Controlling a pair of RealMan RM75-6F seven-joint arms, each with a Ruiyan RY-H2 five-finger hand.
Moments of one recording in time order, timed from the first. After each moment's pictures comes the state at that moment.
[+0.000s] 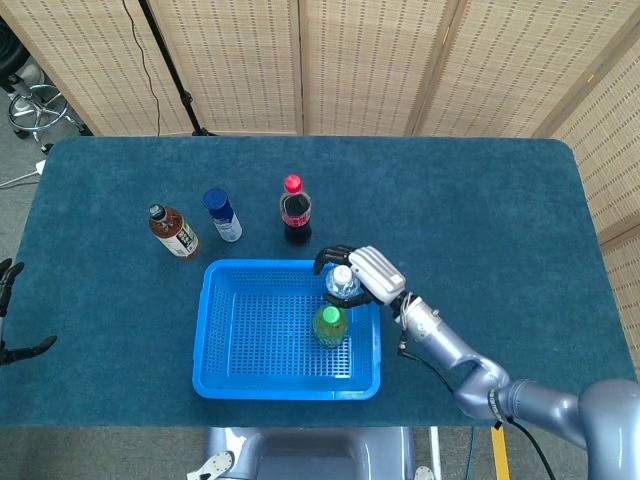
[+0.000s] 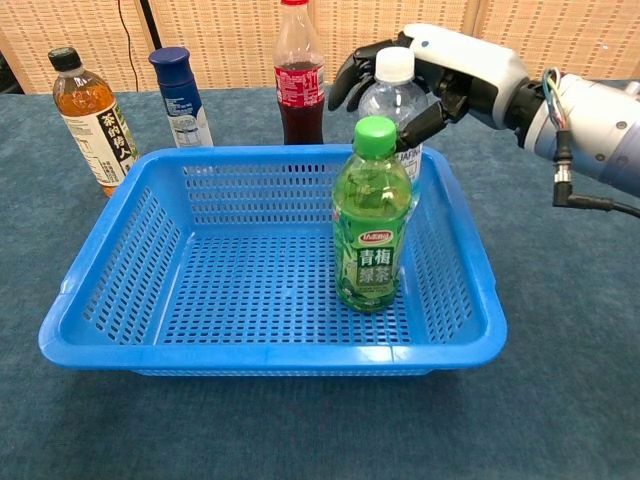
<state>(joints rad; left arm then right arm) -0.09 -1.03 -0.10 -1.73 1.32 1.40 -0.08 0.83 -1.61 0.16 -1.23 -1.59 1.09 0.67</state>
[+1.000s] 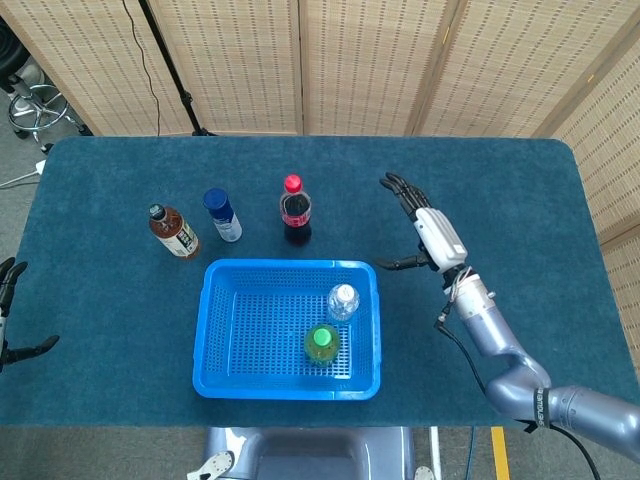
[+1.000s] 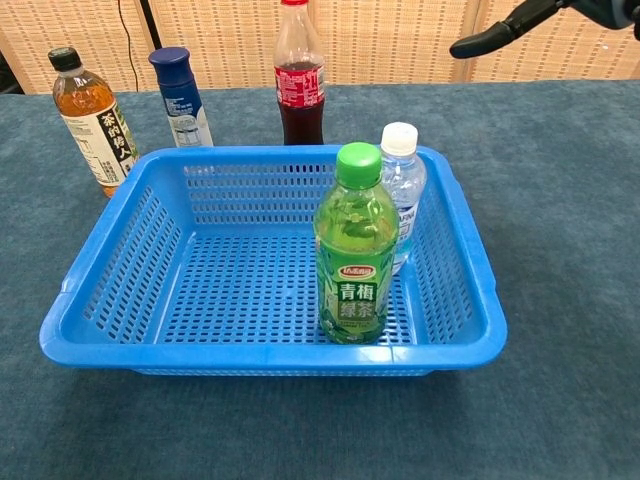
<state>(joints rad) -0.09 -1.04 -0.10 -1.72 1.35 1.42 -0.09 0.75 -1.36 0.31 -1.49 -1.28 1.02 0.49</state>
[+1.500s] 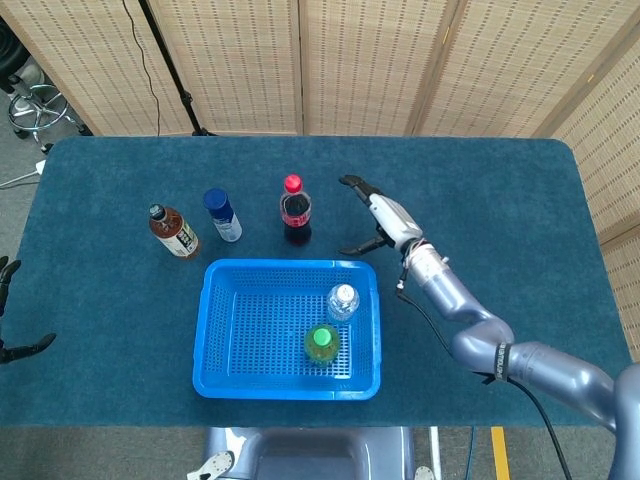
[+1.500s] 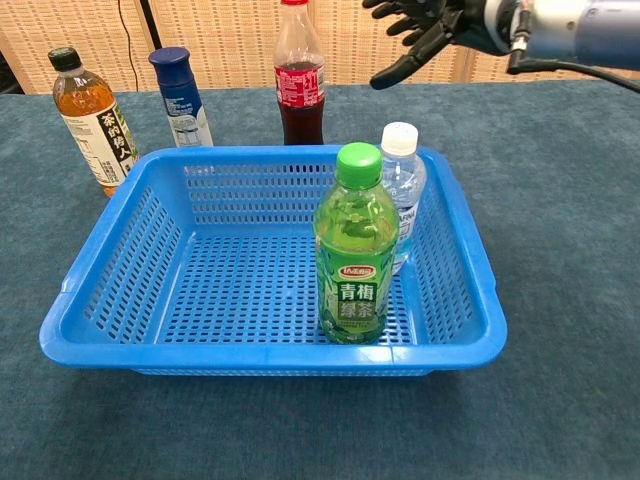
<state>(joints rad) -0.09 -1.04 -0.11 -1.72 1.32 1.43 -0.09 0.97 -1.48 0.38 -1.28 -1.10 0.64 0.52</state>
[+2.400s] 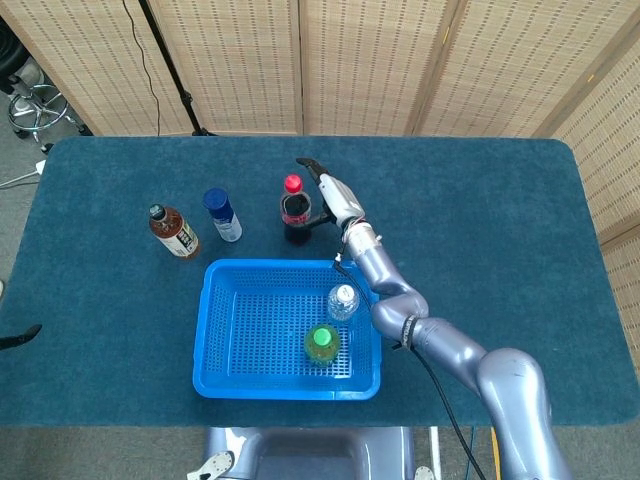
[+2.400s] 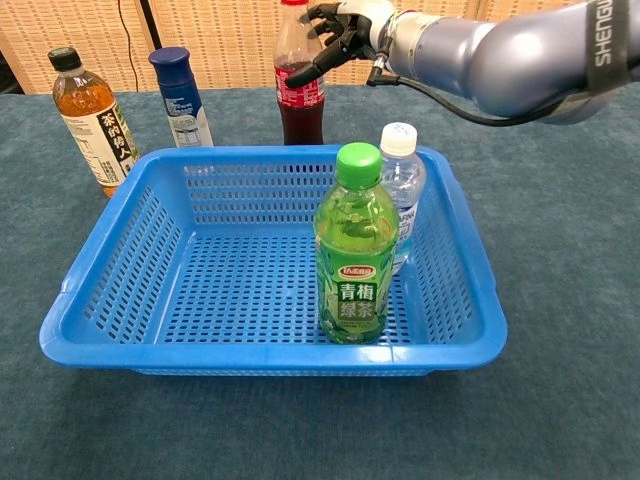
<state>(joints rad) -0.11 -1.04 -0.16 -1.69 1.19 1.36 -0.10 1.25 -1.91 0.51 -0.62 -1.06 0.53 0.63</state>
